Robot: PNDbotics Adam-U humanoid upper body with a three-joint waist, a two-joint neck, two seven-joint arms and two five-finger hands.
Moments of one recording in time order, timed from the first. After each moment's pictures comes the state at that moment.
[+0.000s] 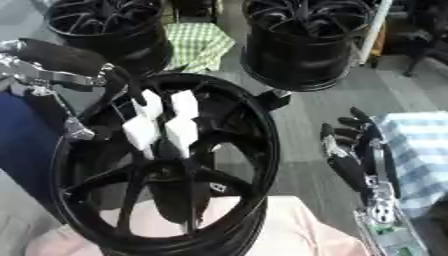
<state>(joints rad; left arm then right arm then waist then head) -0.88 0.81 -0.58 -1.53 -0.31 -0.34 -0.78 -0.22 -0.27 0.18 -1.54 0.01 -0.13 -0.34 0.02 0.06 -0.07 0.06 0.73</state>
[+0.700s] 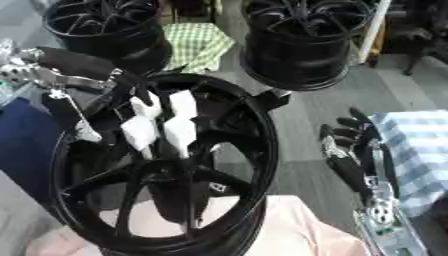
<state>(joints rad) -0.89 0.78 -0.61 -1.47 -0.33 -0.36 -0.75 -0.22 -0.27 0.18 -1.54 0.01 -0.13 -0.33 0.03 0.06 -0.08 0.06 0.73</state>
